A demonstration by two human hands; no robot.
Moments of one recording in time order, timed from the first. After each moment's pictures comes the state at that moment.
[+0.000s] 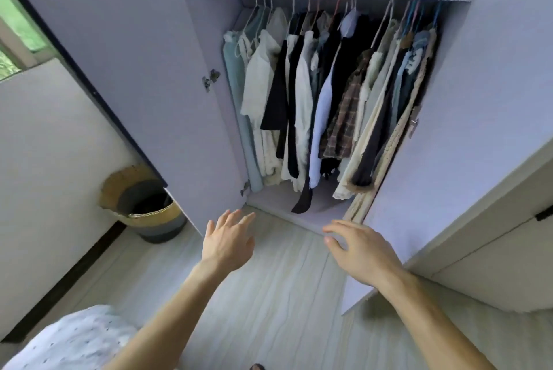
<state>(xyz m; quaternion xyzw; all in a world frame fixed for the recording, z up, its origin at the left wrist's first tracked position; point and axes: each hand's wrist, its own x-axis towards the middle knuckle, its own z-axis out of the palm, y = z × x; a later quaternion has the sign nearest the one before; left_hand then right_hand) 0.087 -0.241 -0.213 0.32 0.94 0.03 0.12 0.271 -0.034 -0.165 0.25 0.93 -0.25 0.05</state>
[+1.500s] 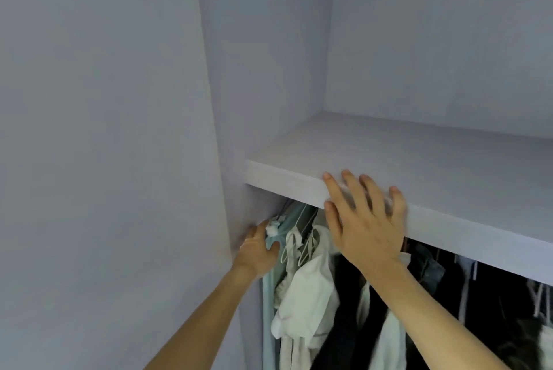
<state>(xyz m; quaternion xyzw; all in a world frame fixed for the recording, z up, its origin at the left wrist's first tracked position) -0.488 0.025 -0.083 0.23 0.90 0.35 0.10 -0.336 0.189 0.000 0.17 0.82 0.23 -0.49</state>
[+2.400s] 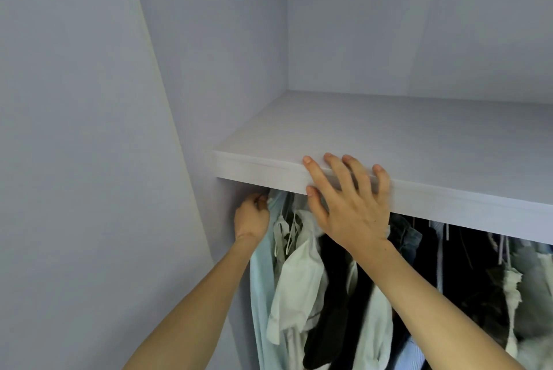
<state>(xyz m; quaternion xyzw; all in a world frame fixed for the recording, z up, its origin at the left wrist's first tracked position) -0.517 0.088 -0.072 0.21 0.84 0.50 0.04 -0.344 0.190 -0.003 0.19 0.79 0.27 -0.52</state>
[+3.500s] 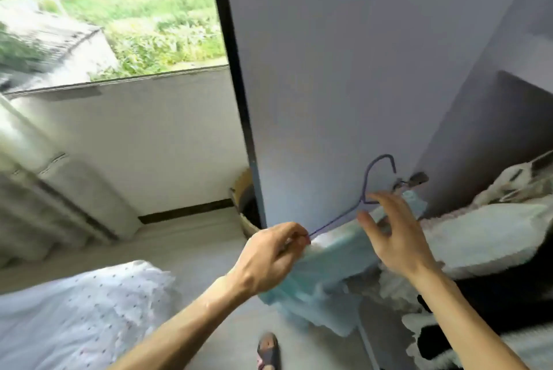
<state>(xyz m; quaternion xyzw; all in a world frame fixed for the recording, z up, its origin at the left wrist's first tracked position) -0.203 -0.251 -0.139 0.09 0.92 0.38 -0.05 -0.290 -0.002 -0.141 -0.15 0.91 -0.38 -0.05</state>
